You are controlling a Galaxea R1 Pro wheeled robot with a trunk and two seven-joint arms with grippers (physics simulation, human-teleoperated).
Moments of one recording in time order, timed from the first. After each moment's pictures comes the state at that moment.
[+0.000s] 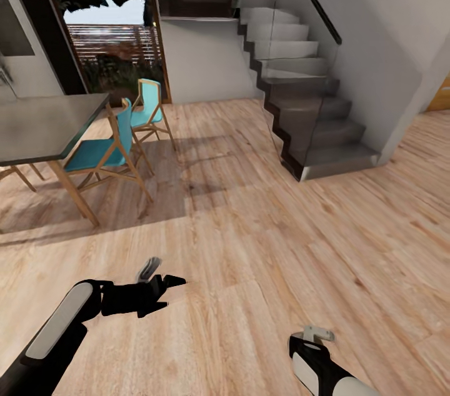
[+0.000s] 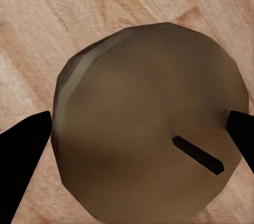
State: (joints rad) left arm -0.38 0.25 -0.15 -1.39 1.64 0.99 0.50; right arm -0.58 0.04 0.36 -0.21 -0.56 0.04 -0.42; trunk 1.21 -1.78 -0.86
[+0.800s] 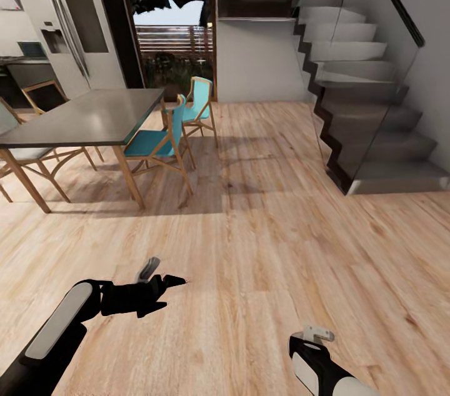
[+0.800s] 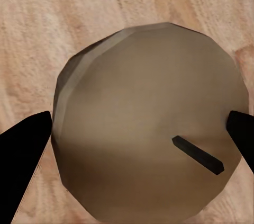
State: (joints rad) left arm -0.38 0.25 -0.15 -1.39 1.64 0.99 0.50; right arm -0.58 0.04 0.36 -0.21 -0.56 0.04 -0.42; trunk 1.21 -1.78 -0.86
